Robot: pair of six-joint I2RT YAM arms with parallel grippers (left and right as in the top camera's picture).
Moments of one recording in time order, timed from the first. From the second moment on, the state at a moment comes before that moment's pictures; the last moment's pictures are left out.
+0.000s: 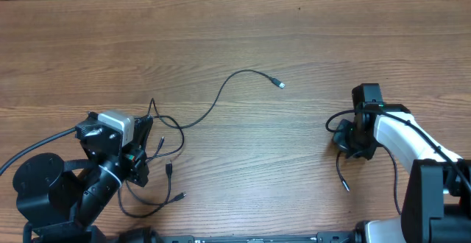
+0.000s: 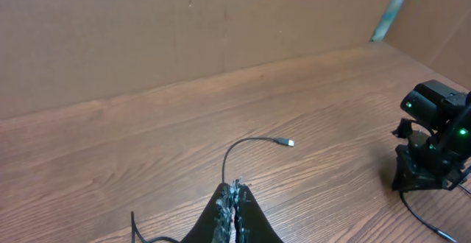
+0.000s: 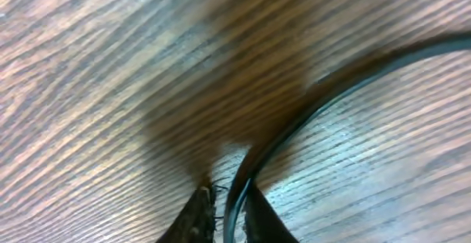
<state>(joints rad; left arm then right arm) 0.19 0.62 1.09 -0.84 0.61 0.14 -0.01 1.63 0.81 -0.74 -0.03 0.52</state>
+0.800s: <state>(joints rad) 0.19 0.62 1.09 -0.84 0.61 0.14 -0.46 1.66 0.82 -0.51 0.20 0.57</state>
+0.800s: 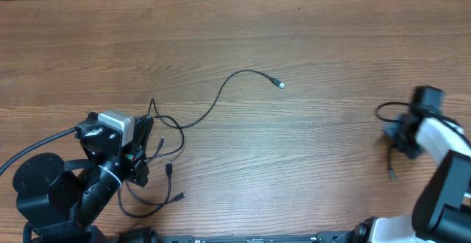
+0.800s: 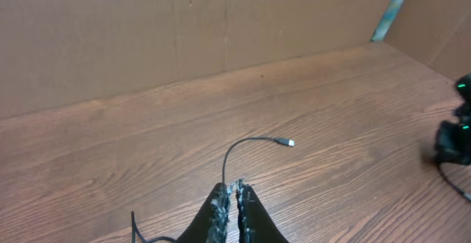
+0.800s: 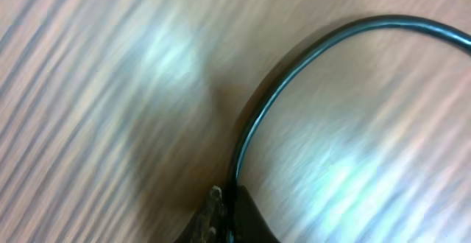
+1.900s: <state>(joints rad) 0.19 0.62 1.09 -0.72 0.61 0.14 -0.81 1.73 0.75 0.07 -0.09 0.47</state>
